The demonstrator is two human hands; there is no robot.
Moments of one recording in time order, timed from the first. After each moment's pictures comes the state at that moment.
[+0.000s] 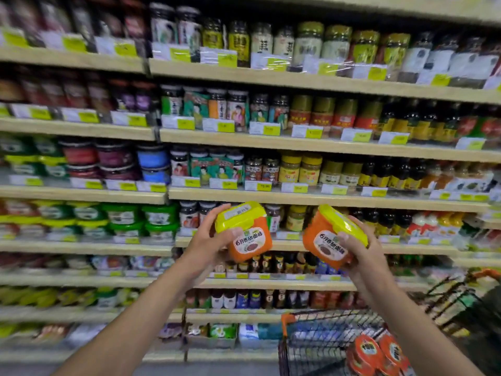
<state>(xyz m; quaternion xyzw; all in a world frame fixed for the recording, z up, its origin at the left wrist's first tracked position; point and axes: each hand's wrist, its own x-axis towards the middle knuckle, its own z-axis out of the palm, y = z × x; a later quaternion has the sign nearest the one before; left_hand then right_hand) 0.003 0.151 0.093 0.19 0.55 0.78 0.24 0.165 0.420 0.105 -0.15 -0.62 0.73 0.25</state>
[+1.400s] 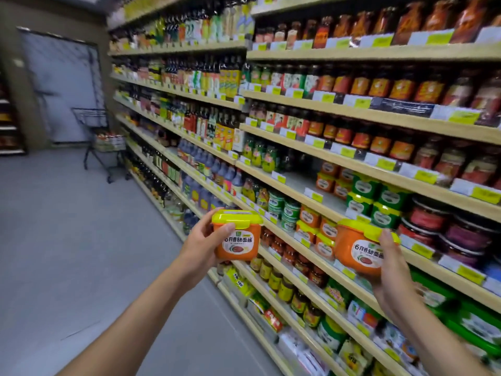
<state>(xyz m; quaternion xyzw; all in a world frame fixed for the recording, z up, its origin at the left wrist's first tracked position) 0.004 -0.567 0.110 -0.04 0.53 0.83 -0.18 -0.108 -0.244 0.137 0.05 -0.61 0.79 0.02</state>
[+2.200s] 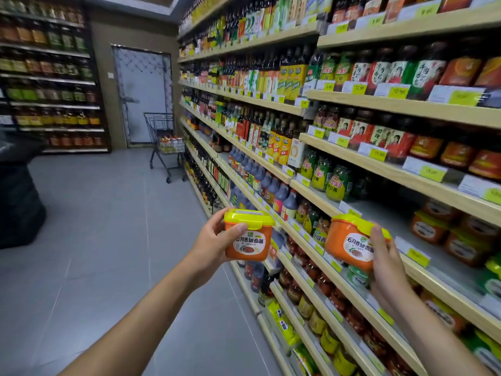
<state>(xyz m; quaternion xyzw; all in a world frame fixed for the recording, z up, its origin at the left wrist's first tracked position) -0.168 -0.740 0.115 -0.12 0.57 0.77 -0.25 -0.355 -0.481 0.124 0.12 -0.65 0.74 -0.09</state>
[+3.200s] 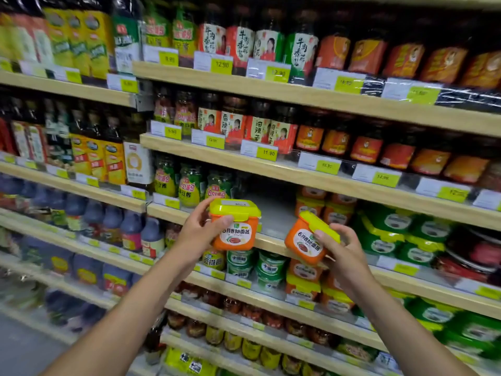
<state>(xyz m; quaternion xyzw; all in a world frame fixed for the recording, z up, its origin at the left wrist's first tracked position) -0.539 -0.795 0.115 0.09 0.62 0.78 -0.02 -0.488 -0.500 0.112 -0.09 -0.67 0.72 0.16</state>
